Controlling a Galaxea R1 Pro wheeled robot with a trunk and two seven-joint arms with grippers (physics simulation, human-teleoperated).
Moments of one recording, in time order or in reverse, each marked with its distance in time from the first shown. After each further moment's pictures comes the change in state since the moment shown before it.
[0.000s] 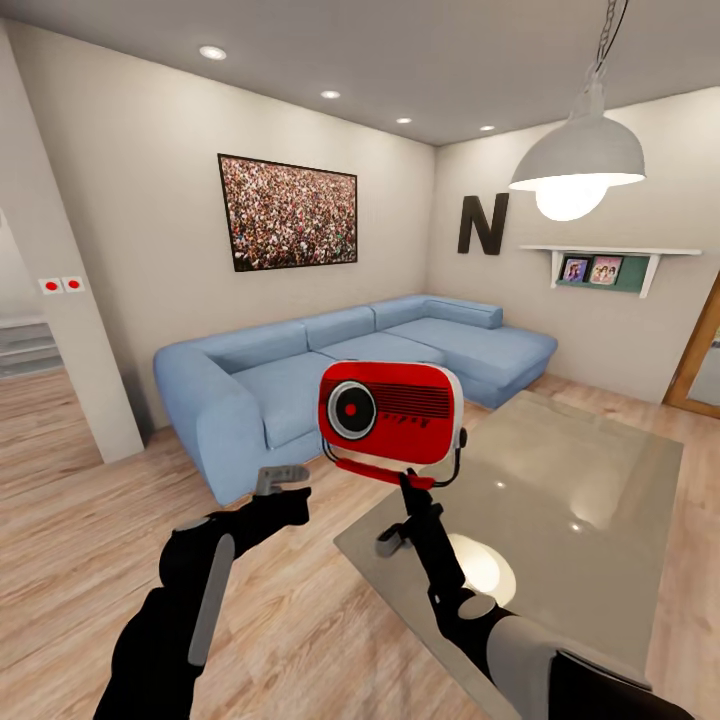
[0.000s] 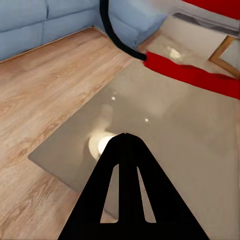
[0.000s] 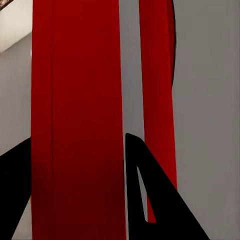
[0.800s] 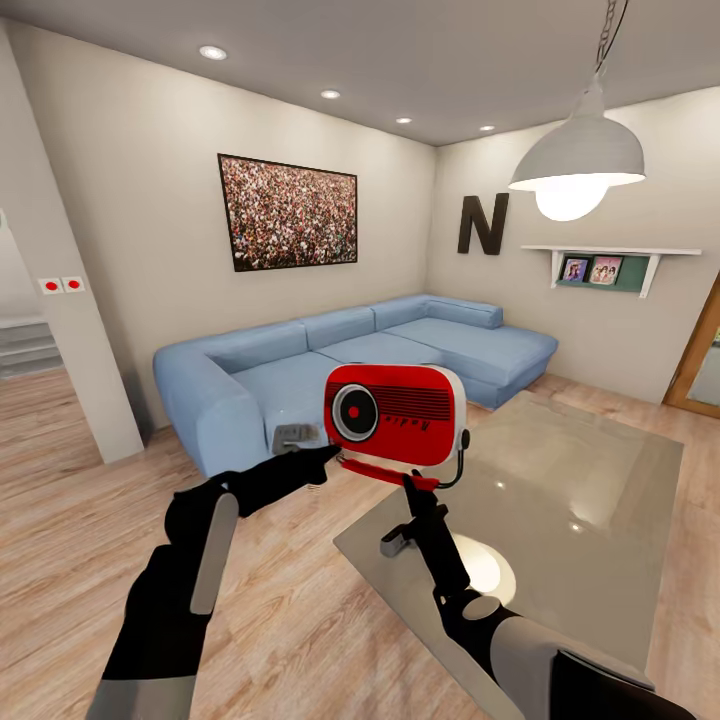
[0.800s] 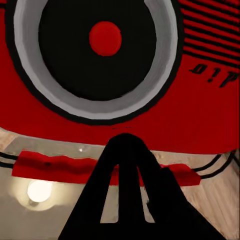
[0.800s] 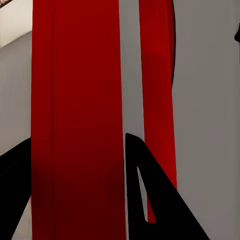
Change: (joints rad) left arm -0.124 0.000 -0.017 0.000 0.150 0.004 -0.210; right arm 0.000 -0.006 0.002 0.024 0.000 0.045 0.000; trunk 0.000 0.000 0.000
